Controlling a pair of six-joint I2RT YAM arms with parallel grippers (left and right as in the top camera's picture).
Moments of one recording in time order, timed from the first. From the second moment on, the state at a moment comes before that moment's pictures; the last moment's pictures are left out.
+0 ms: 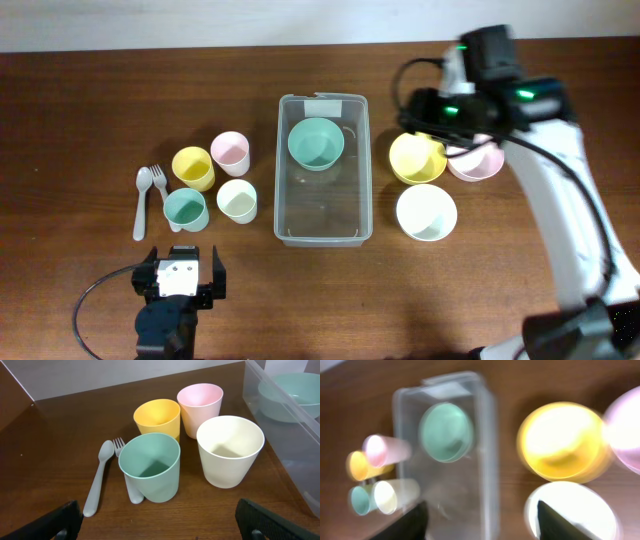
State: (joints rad) left arm -0.07 0.01 0.15 -0.48 -0.16 0.13; right arm 0.13 1.66 1.75 -1.15 -0.24 0.39
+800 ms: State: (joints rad) left arm -0.07 0.01 0.15 -0.48 -0.16 0.13; right arm -0.28 2.09 1.69 -1.07 -0.13 0.38
